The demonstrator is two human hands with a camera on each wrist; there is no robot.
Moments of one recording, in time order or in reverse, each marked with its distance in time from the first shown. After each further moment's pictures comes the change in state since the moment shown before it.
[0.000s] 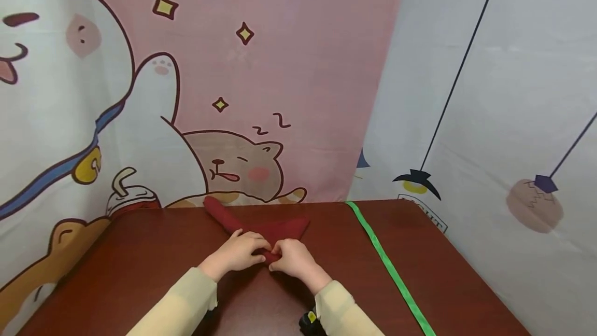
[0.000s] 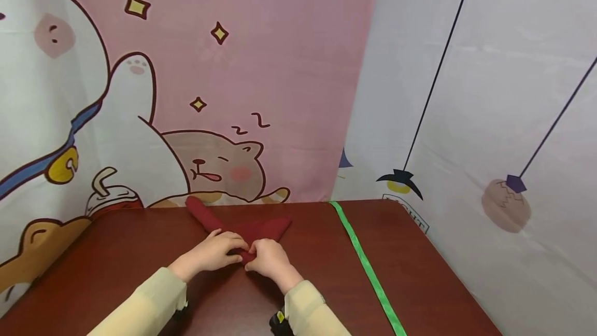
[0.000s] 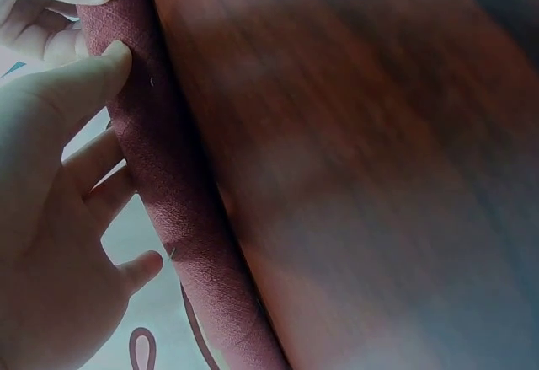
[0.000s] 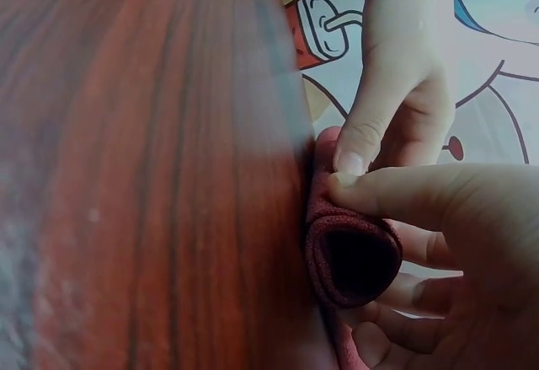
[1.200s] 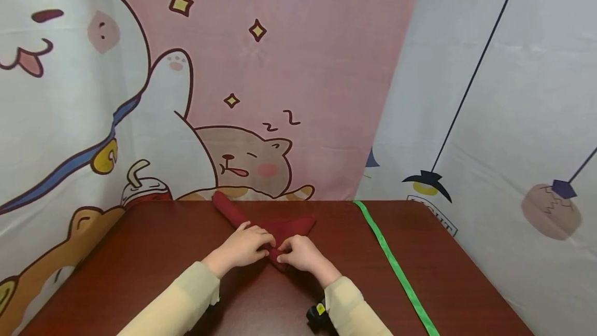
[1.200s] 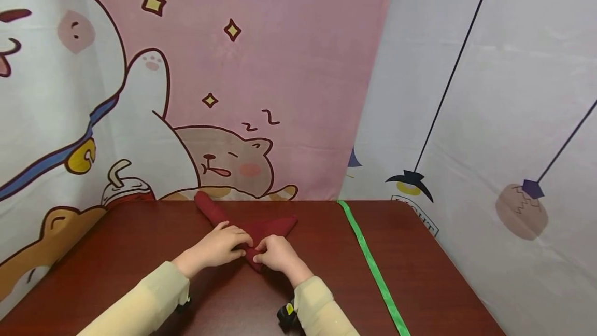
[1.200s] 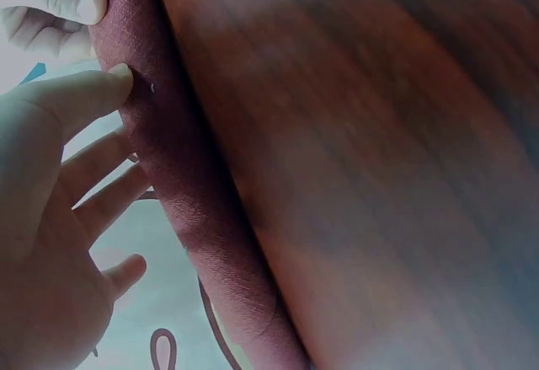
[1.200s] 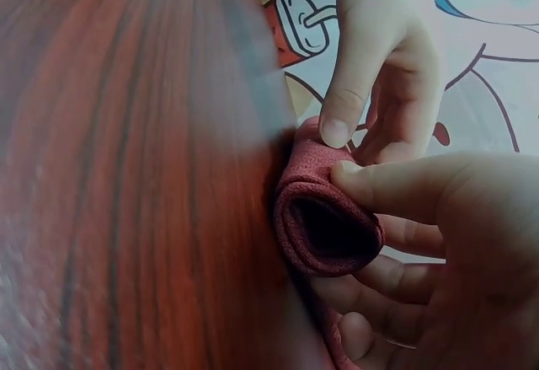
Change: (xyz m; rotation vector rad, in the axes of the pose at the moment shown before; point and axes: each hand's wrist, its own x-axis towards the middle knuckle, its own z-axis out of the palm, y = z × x) left_hand -0.006 0.004 -0.004 0.133 0.065 0.029; right_hand 0.000 0.008 -0.006 0.186 -0.108 -0.003
